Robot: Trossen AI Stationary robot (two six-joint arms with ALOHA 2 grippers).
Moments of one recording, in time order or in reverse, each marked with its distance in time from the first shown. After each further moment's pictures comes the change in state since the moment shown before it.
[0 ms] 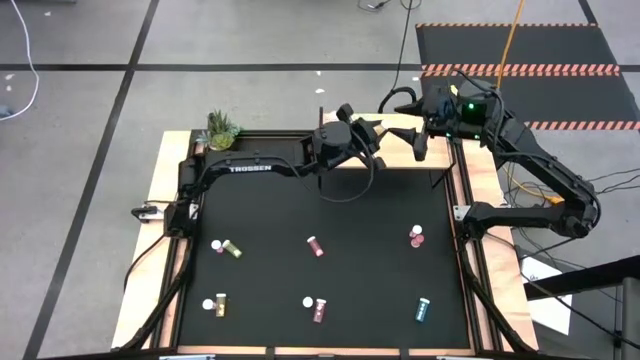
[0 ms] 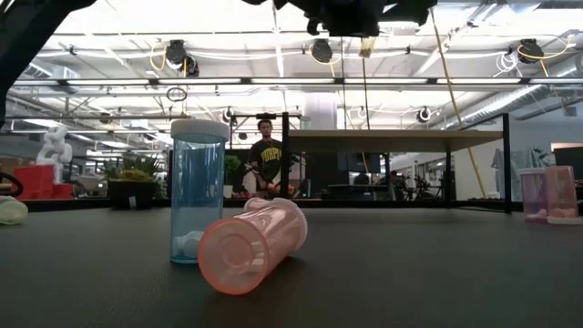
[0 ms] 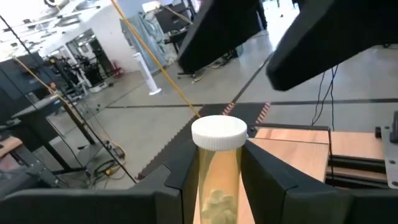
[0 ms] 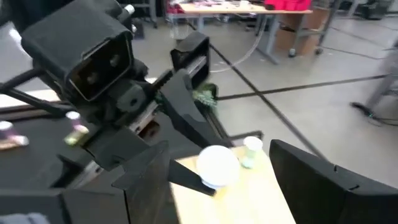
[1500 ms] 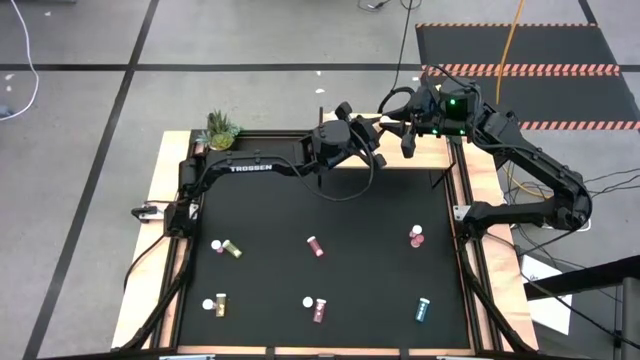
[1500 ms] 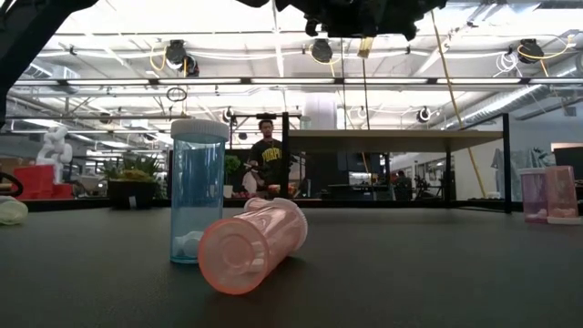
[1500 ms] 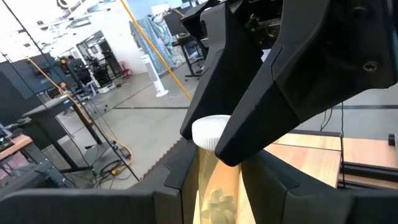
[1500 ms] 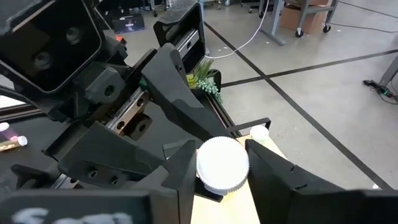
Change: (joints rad) left arm 0.003 0.002 -0.003 0.041 -0.023 -0.003; right arm -0.001 0.094 0.001 0.010 0.004 0.033
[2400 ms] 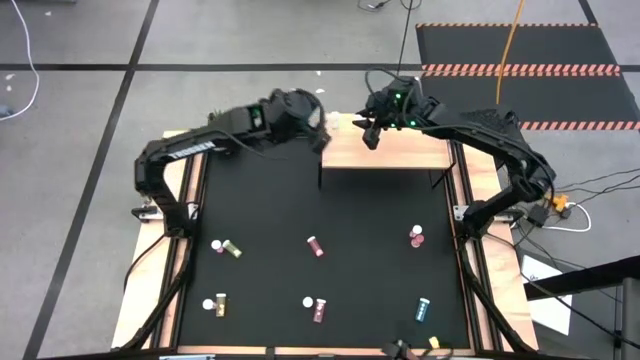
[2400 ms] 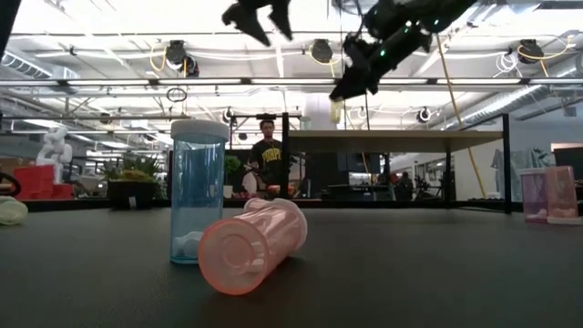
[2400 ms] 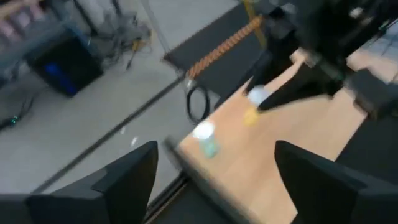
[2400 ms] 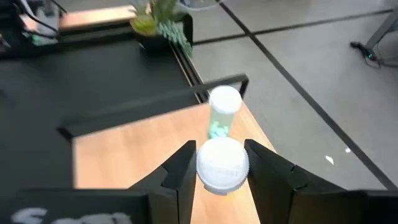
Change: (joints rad) left arm 0.103 -0.333 0.005 -0.945 -0.081 -0.493; right arm -0.056 0.382 -0.002 0.215 0.059 -0.110
